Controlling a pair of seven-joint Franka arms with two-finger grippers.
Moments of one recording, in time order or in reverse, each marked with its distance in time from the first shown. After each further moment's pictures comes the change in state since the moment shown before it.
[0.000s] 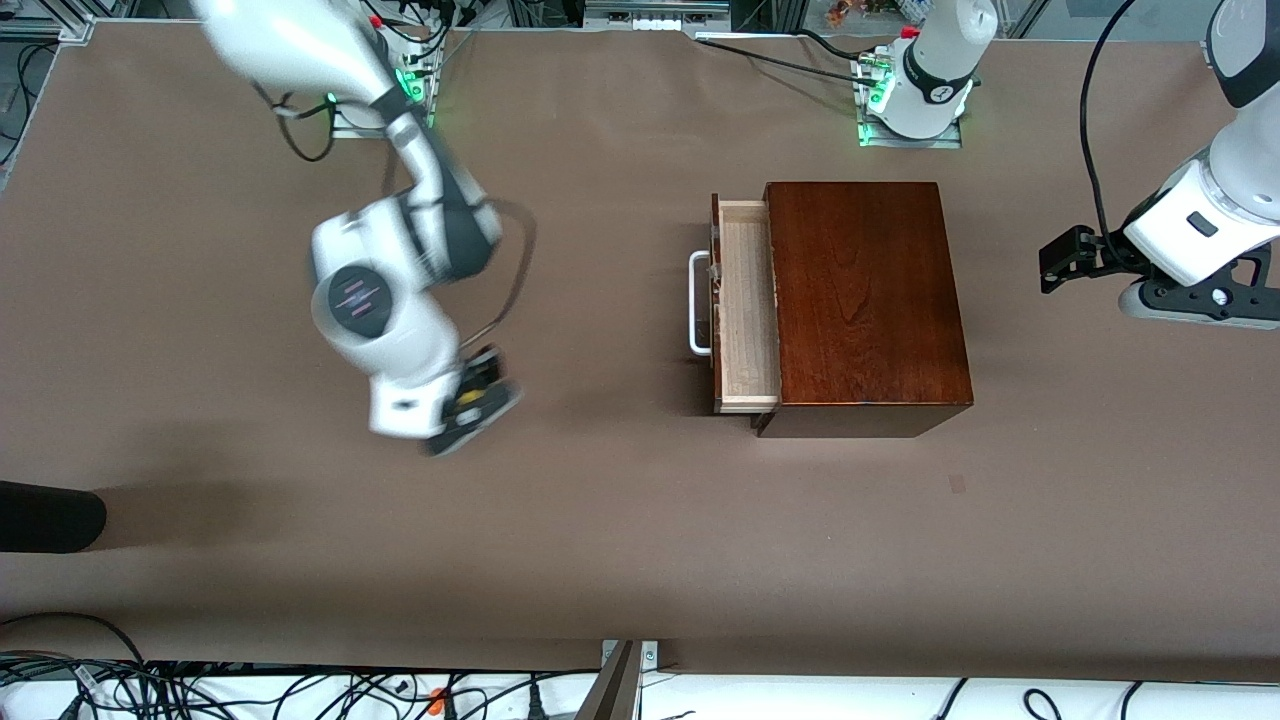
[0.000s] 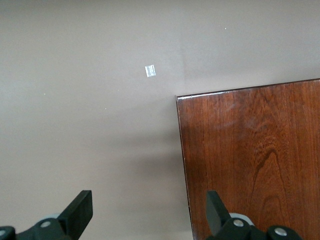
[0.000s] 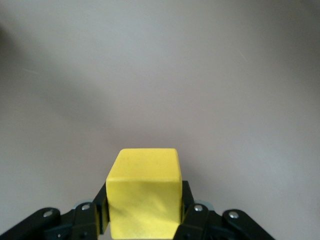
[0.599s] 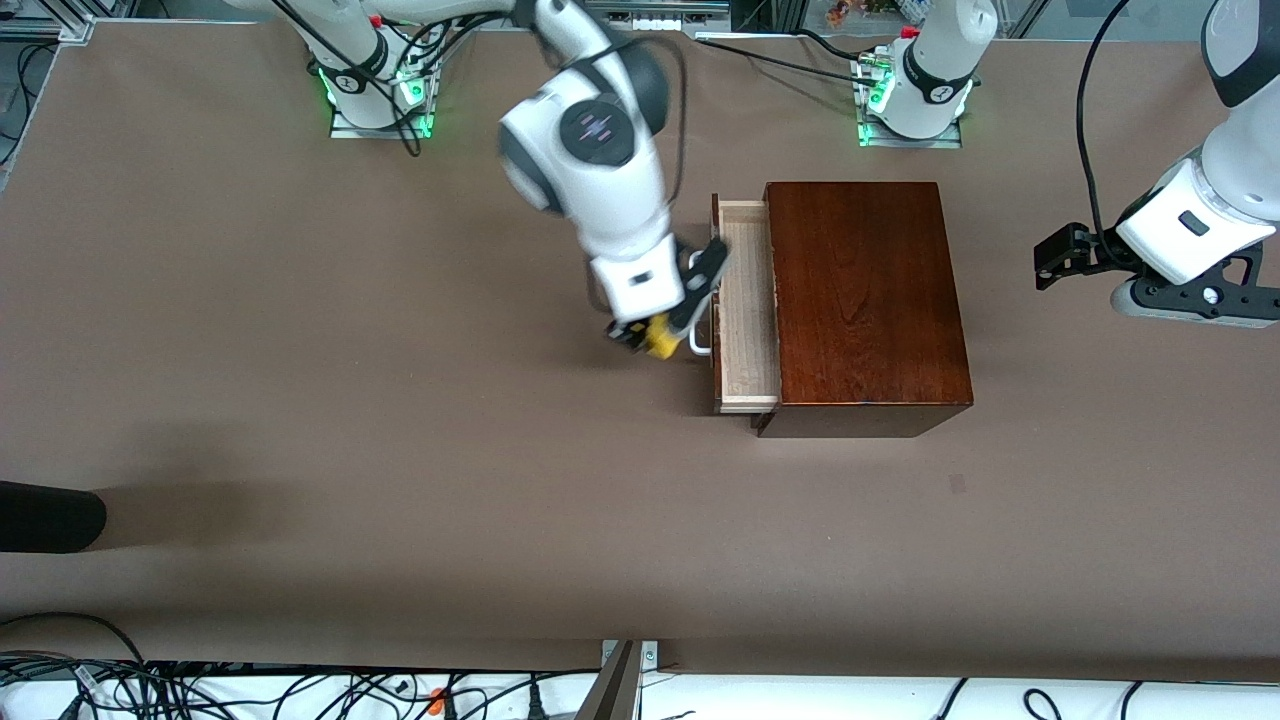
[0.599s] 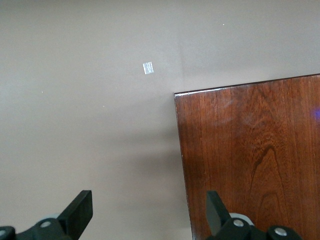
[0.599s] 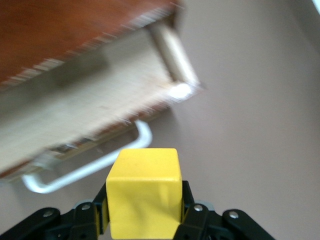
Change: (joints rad) left arm -0.002 0.000 -0.005 0.000 0.000 -0.007 0.000; right arm 0.259 0.080 0.086 0.246 -0.022 -0.025 -0.030
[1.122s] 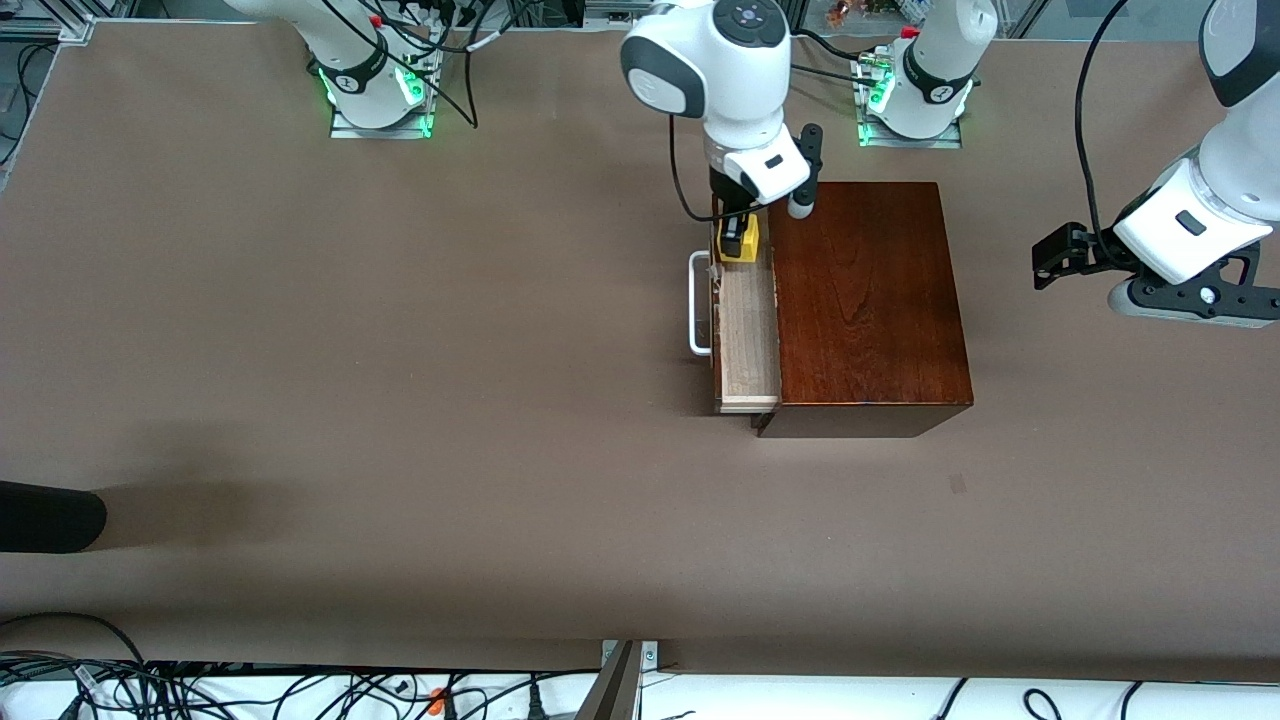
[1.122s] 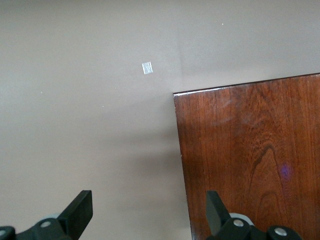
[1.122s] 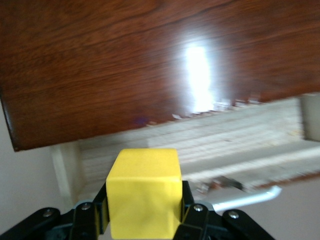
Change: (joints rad) left arm -0.001 0.000 -0.002 0.000 0.000 0.000 0.000; right arm 0.206 0.062 0.003 0.018 -0.070 -0.035 -0.017
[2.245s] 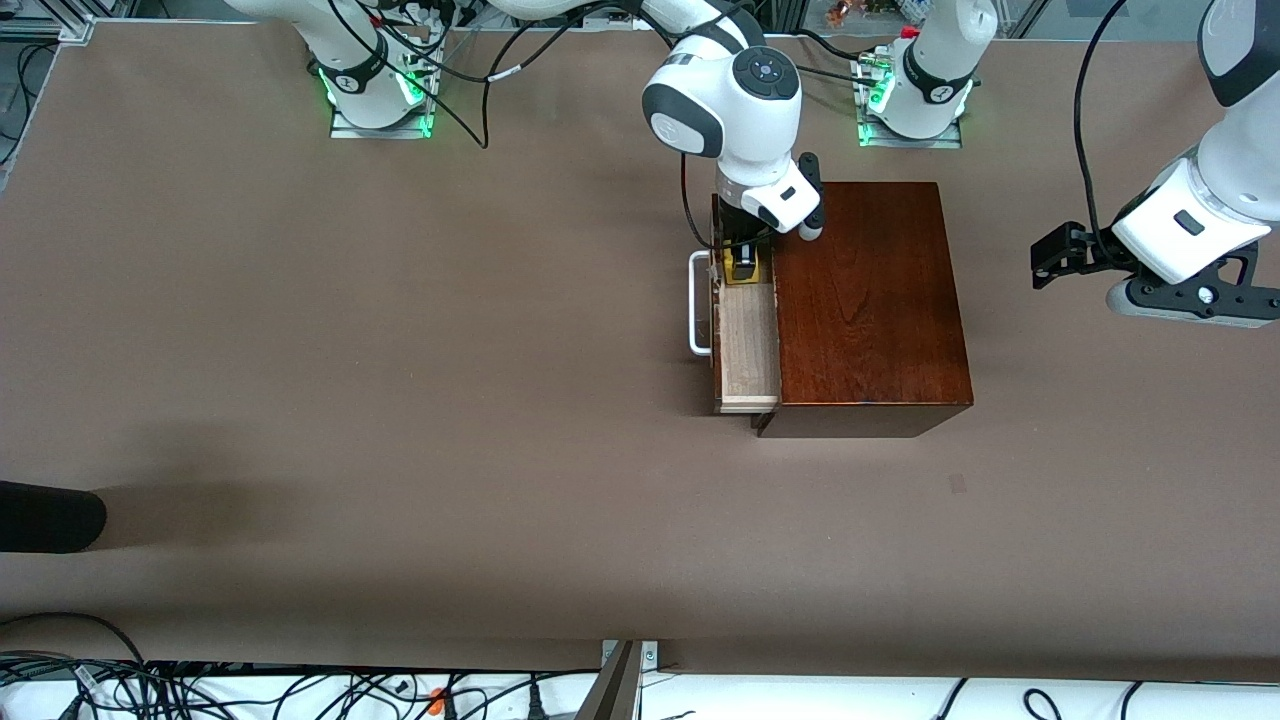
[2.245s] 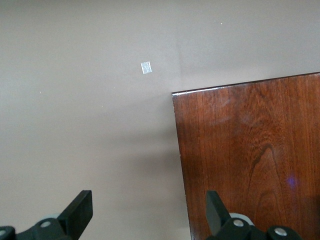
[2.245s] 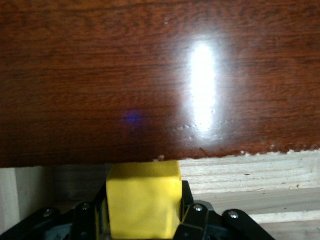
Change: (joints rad) left arm -0.001 0.000 -0.001 0.000 -0.002 -0.002 0.000; right arm 0.001 0.122 -0.009 0.087 -0.017 0.022 -0.145
